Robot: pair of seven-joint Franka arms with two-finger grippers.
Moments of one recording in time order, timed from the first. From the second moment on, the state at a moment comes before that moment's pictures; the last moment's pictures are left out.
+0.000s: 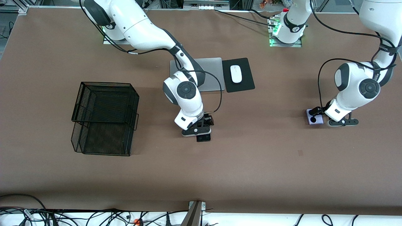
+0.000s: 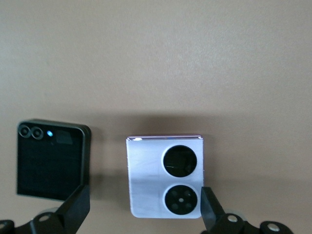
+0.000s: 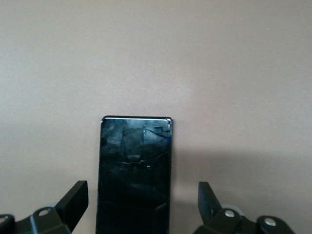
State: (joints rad) left arm 0.27 0.37 -0.11 -2.19 0.20 2.51 -0.08; right arm 0.71 0.99 -0.02 -1.17 -0.03 2.37 0.61
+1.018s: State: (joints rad) left arm 0.27 0.42 -0.13 -2.21 0.23 2.57 -0.16; right arm 0.73 1.03 -0.02 -1.16 -0.09 2.42 0.61
